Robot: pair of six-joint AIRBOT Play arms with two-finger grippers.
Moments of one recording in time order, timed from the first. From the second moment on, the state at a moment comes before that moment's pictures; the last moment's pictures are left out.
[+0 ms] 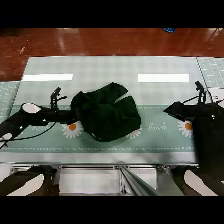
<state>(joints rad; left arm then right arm) -0.08 -1.18 0.54 0.58 -0.86 -1.14 -0.31 -1.07 0.65 -0.86 1.09 1.25</state>
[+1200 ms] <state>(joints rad) -0.07 -1.29 0.96 0.53 -1.25 -1.03 0.09 -1.42 1.14 -0.68 1.13 1.19</state>
